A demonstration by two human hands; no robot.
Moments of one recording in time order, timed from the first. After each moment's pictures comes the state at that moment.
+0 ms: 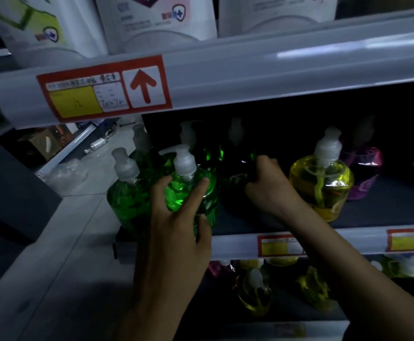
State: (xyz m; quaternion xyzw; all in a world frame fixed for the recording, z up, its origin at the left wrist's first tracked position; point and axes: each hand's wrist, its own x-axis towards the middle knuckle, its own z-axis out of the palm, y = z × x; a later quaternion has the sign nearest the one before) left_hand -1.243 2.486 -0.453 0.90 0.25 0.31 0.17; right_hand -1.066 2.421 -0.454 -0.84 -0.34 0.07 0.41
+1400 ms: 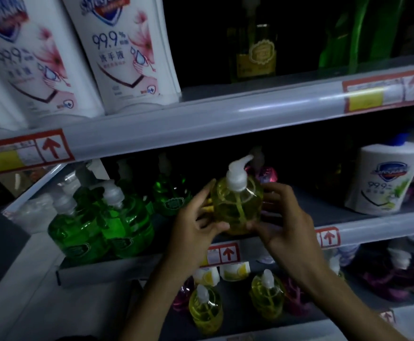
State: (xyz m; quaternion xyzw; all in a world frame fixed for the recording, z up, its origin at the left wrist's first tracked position) left_hand -1.142 2.397 -0.451 0.79 0.10 0.25 0.55; right_hand -1.050 2.240 -0.471 -0.74 -0.37 -0.09 0.56
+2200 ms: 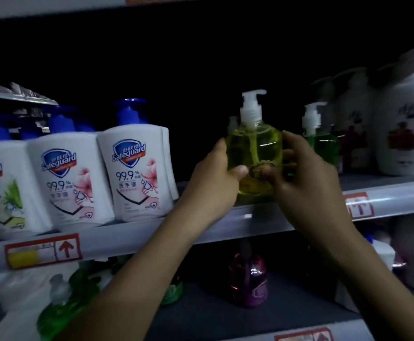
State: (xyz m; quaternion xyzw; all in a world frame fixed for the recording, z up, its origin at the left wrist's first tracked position) left_hand -1.073 2.352 -0.230 0.88 0.03 0.32 0.35; right_hand -1.011 2.222 -0.253 -0.73 -0.34 -0.29 0.52
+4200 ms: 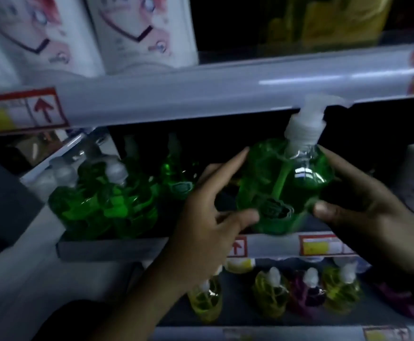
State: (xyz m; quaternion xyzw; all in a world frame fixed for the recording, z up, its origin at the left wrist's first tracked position) left_hand -1.151 2.368 -0.417 0.78 -0.02 0.30 0.55; right_hand -1.025 2.191 -0.435 -0.59 -0.41 0.15 0.67
